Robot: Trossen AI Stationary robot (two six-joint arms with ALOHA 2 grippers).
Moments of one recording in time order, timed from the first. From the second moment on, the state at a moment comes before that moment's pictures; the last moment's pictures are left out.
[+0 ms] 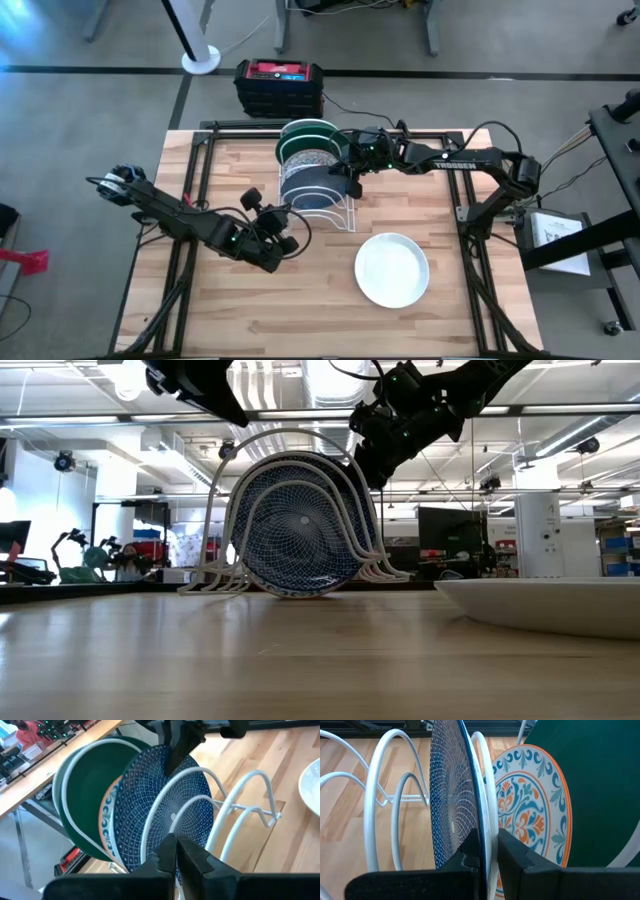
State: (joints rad) left arm -0.42 1.45 1.10 -0.65 -1.08 -0.56; right arm -0.38 1.60 1.06 0.00 -0.25 -0.20
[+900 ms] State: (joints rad) left arm -0.42 1.45 1.02 -0.57 -1.00 -0.59; right arm -0.37 1.60 1.05 0.00 -0.25 -0.20
